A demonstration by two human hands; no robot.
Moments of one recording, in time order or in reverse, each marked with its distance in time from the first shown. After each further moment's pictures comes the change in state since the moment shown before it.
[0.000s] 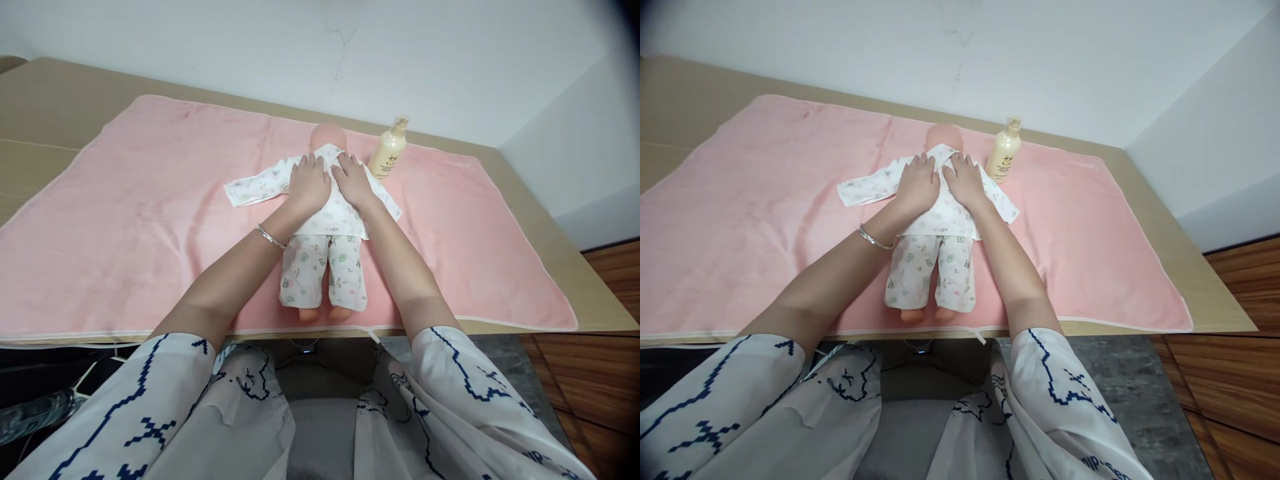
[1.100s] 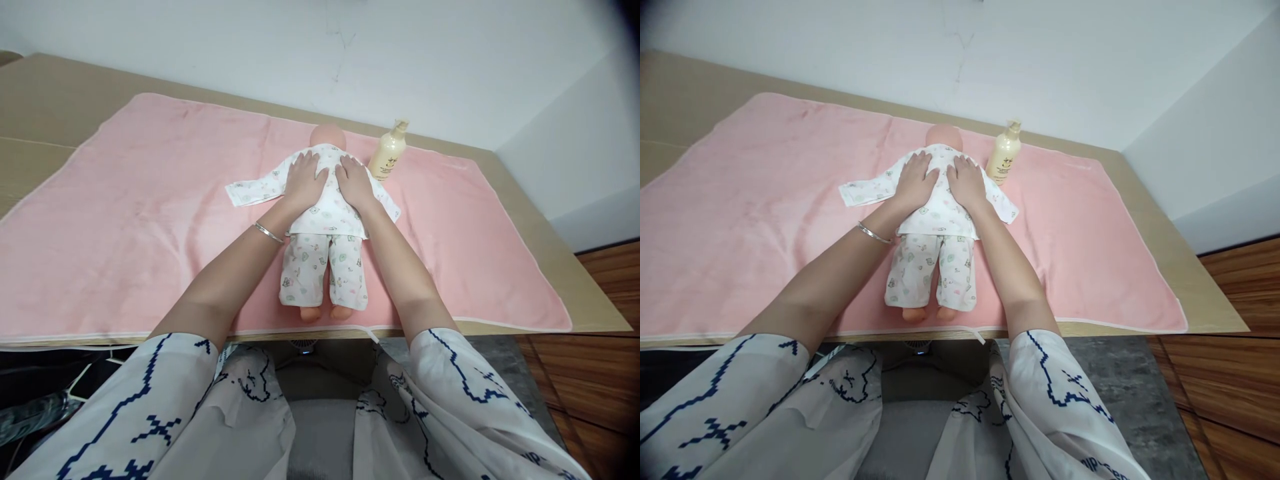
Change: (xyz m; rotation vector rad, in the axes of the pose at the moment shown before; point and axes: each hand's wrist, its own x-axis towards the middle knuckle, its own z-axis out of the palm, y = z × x) left_hand 0.010 -0.017 0.000 -0.023 -0.060 -0.038; right_hand 0.001 0.005 0.004 -0.099 0.035 0.015
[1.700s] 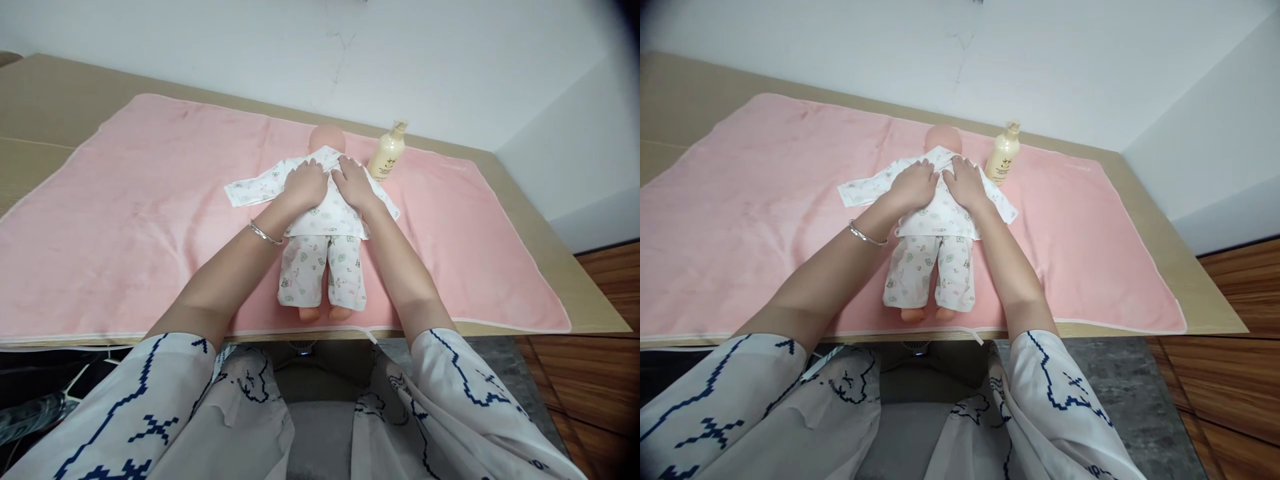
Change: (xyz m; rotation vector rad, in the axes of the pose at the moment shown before) left_hand -0.013 0.023 -0.022 0.118 -0.124 0.042; right_hand -0.003 -0.006 -0.011 0.034 -0.084 -0.036
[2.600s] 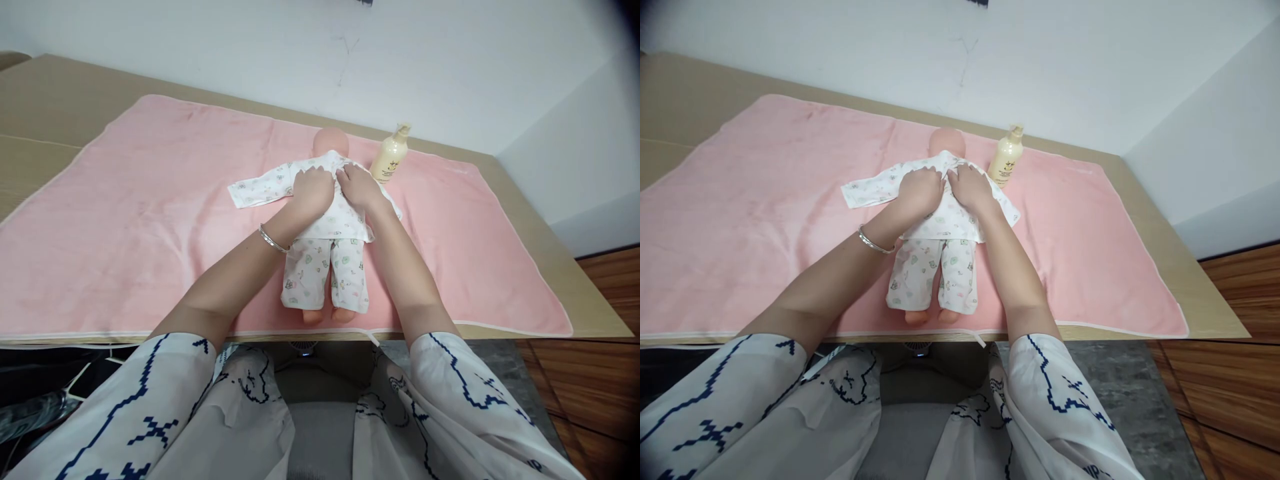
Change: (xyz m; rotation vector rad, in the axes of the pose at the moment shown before) left_hand -0.013 0.019 -0.004 0.121 0.025 -0.014; right_hand -0.005 -0.003 -0.011 -0.060 -0.026 0.028
